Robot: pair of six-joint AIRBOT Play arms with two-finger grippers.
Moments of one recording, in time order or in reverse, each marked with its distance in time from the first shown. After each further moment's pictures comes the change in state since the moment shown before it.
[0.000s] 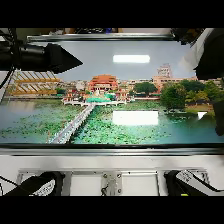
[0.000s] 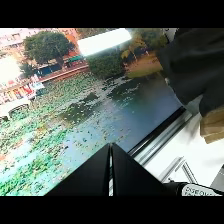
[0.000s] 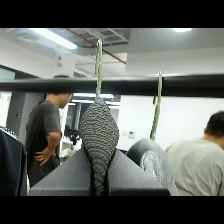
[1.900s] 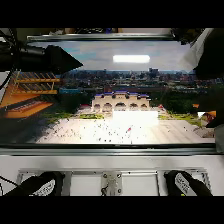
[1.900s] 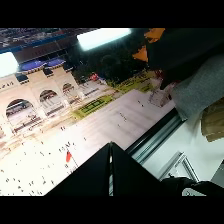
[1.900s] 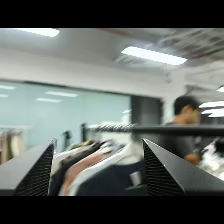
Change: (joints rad) left arm 0.000 0.000 0.000 0.000 -0.012 0.003; right arm 0.575 0.199 0.024 -0.002 -0.239 0.060
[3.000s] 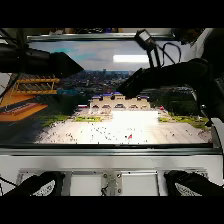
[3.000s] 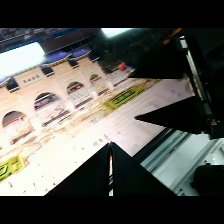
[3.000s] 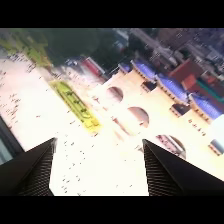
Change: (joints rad) left arm -0.076 0.004 -0.024 0.170 -0.006 0.035; right arm 0.812 -0.233 -0.196 1.051 -1.141 -0.943
